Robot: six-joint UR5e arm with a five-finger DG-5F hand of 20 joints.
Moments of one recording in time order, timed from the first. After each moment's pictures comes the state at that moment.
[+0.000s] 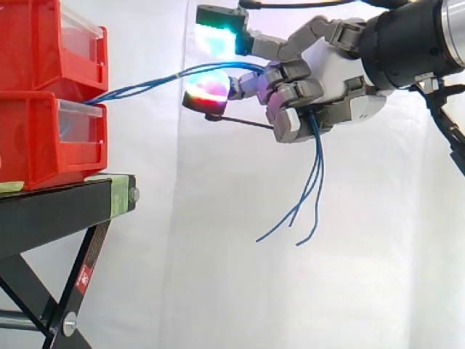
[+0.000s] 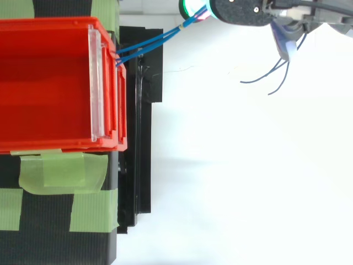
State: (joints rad) arm 0.23 -1.93 -1.51 -3.01 -0.68 0.05
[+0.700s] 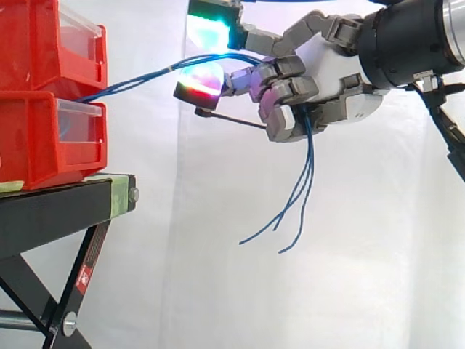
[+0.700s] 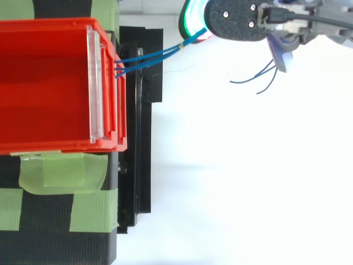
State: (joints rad) arm 0.24 -1.93 -1.52 -3.01 -0.70 0.07
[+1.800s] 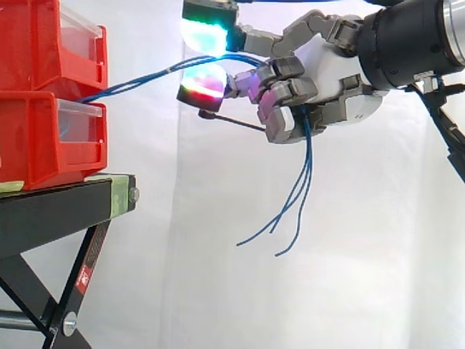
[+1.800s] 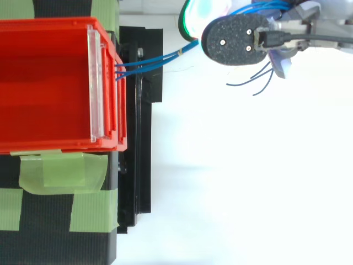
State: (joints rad) arm 0.24 -1.93 -1.52 -3.01 -0.71 0.07
